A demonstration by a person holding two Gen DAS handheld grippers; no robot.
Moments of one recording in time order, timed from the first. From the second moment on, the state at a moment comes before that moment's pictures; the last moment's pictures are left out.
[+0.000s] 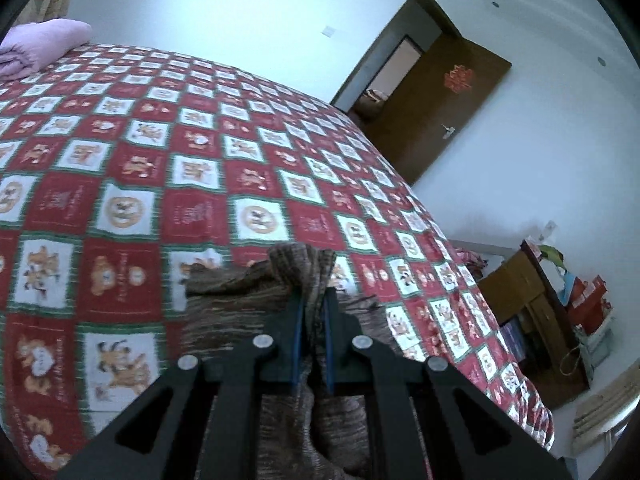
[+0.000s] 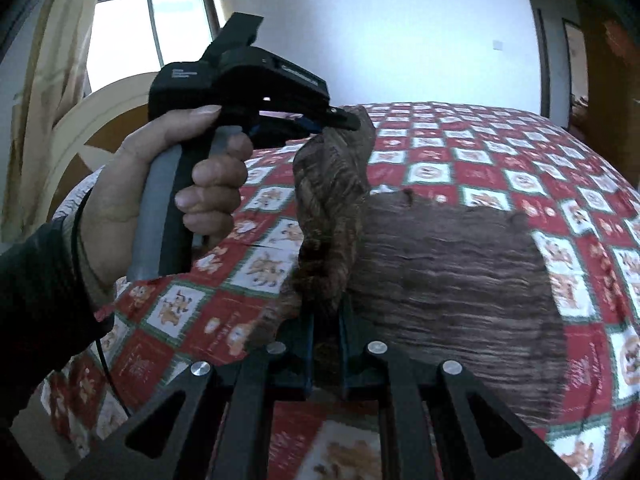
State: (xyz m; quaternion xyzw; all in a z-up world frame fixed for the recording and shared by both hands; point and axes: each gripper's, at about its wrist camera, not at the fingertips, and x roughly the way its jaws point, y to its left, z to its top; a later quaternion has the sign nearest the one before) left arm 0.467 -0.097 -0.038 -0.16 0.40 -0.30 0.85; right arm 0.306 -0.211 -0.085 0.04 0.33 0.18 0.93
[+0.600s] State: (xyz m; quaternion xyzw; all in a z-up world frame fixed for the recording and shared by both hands) left arm 0.453 -0.188 -0.046 -0.11 0.41 -0.34 0.84; right arm 0.292 -0.293 -0.096 0.09 0.36 0.14 0.92
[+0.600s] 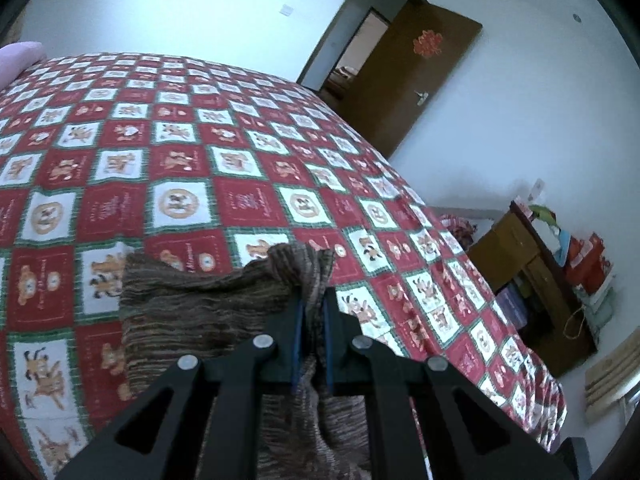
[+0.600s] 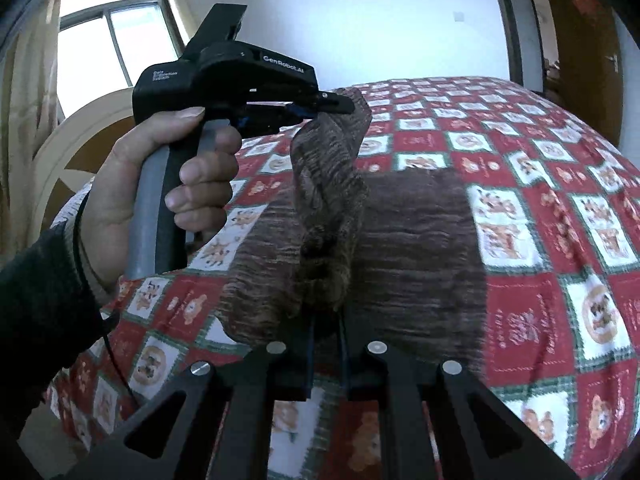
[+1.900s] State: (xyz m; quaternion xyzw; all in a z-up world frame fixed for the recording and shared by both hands) left arm 0.370 -0.130 -0.129 0.01 0.38 -0.27 0.89; right arm 0.371 -0.343 -0.111 0.12 0.41 0.05 0.90
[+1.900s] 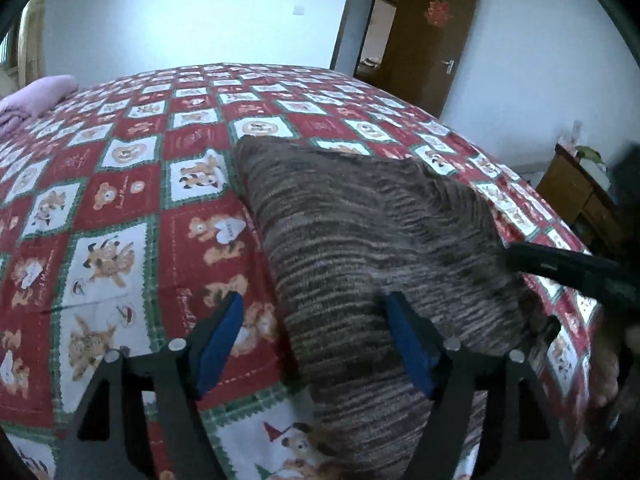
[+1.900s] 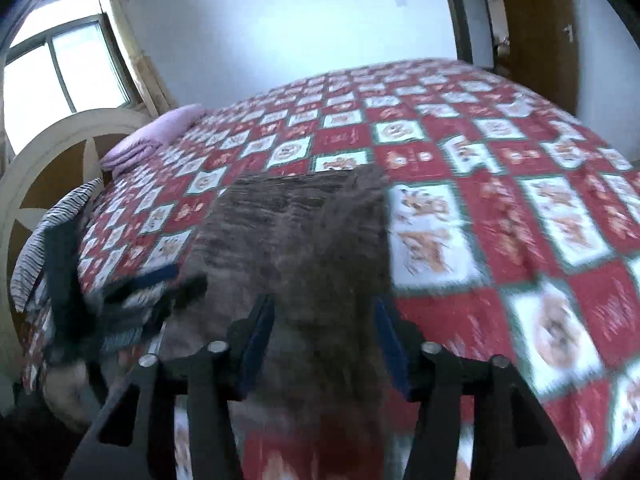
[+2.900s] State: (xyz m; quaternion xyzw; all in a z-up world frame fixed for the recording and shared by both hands) left arm 0.339 -0.119 -0.151 -0.01 0.44 -0.25 0.86; right arm 0.490 -0.203 -0.126 -0.14 0.45 0.14 0.87
